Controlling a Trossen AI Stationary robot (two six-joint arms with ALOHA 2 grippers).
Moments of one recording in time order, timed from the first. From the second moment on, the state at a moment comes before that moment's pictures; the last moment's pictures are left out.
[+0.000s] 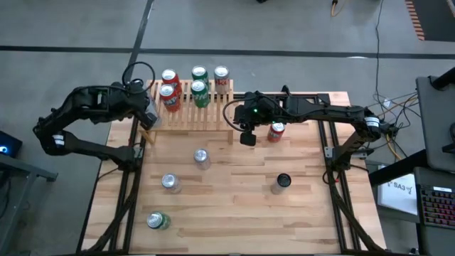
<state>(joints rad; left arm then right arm) 0.22 1.04 1.56 -1.57 -0.57 -0.43 -0.18 1.63 1.58 -0.67 0.07 -0.19</state>
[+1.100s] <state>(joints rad) 0.22 1.03 1.56 -1.57 -0.56 -0.47 -0.18 1.63 1.58 -0.68 0.07 -0.19</state>
